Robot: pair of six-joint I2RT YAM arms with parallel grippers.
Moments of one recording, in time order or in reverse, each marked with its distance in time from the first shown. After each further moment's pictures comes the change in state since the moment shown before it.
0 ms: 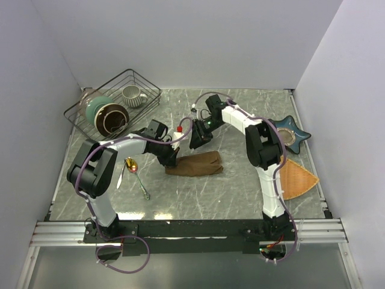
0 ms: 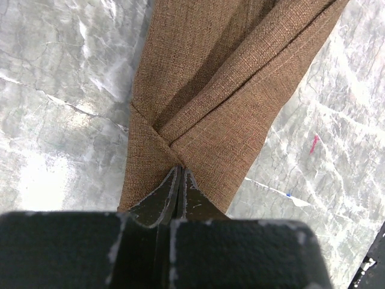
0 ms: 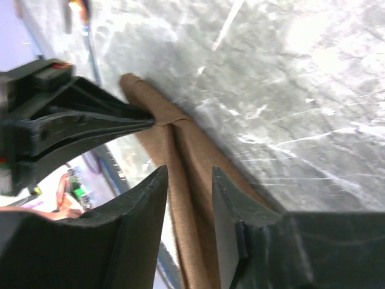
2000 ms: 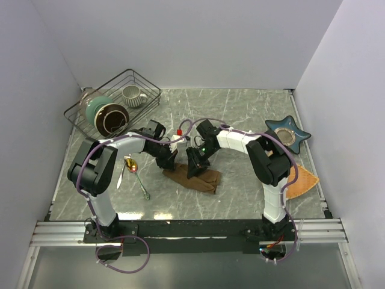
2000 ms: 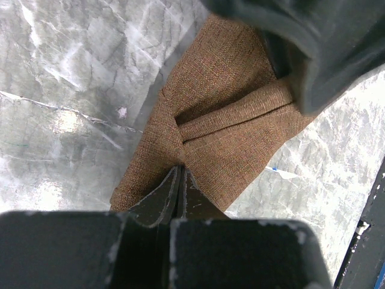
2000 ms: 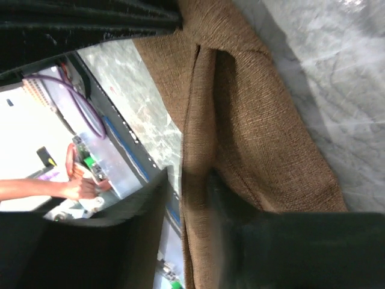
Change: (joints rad) left arm 0.028 0.021 0.020 -0.116 0.106 0.154; right arm 0.189 -0.280 -0.520 0.213 0.044 0.181
